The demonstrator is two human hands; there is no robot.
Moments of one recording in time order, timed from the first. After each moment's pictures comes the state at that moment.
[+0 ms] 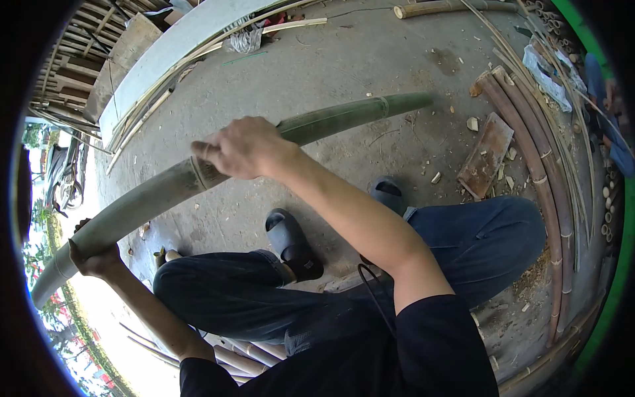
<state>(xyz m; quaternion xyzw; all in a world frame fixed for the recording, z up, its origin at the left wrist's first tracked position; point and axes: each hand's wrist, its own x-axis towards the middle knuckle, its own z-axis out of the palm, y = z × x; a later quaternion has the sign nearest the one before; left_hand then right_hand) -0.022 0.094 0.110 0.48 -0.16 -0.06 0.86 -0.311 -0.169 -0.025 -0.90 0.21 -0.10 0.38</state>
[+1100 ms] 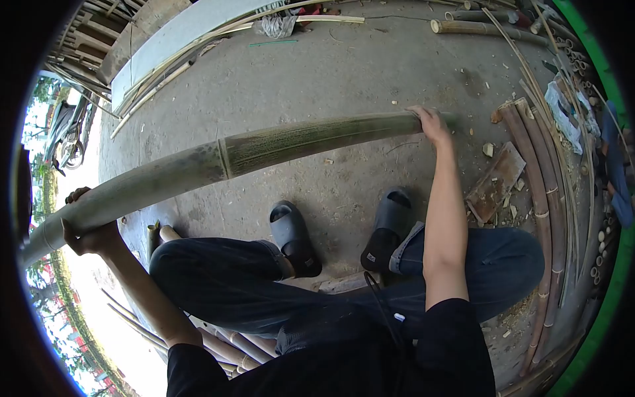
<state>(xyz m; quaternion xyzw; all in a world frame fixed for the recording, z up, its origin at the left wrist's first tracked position) -0.018 0.100 0.108 0.33 -0.25 -0.18 0.89 -0.542 -0.325 -0.201 -0.68 0.47 -0.23 0.52</state>
